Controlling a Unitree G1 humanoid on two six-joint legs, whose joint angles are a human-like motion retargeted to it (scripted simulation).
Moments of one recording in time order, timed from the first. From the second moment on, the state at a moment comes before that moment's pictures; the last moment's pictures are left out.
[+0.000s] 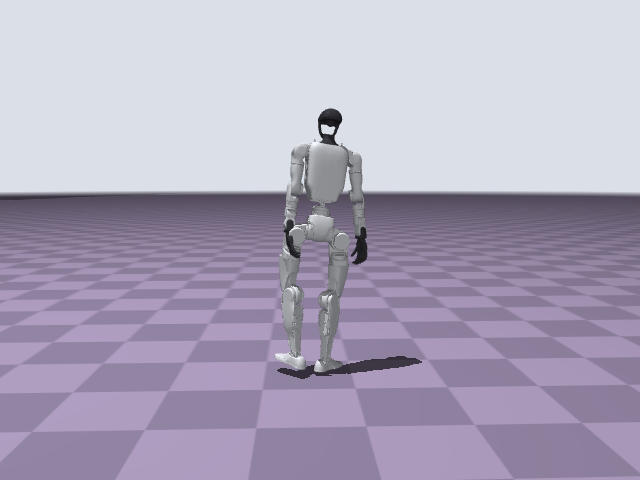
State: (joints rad) left arm 0.04 0.02 0.08 1.47 0.18 0.24 -0.18; right arm 0.02 -0.20 -0.08 1.46 -0.40 0.10 0.09; waist 0.01 -0.02 -0.10; left_leg -0.18 0.03 0.57 0.23 -0.30 0.04; right_leg -0.04 -0.14 -0.87 -0.06 -0.05 -0.03
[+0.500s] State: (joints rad) left arm 0.02 0.03 0.08 1.53 0.17 0.27 -0.20; right arm 0.02 -0.13 -0.03 1.31 -0.40 0.04 0.12; waist -0.02 0.11 -0.03; left_leg -0.13 -0.05 0.01 0.11 -0.18 0.08; right_leg -0.13 -0.10 -0.28 0.61 0.13 0.02
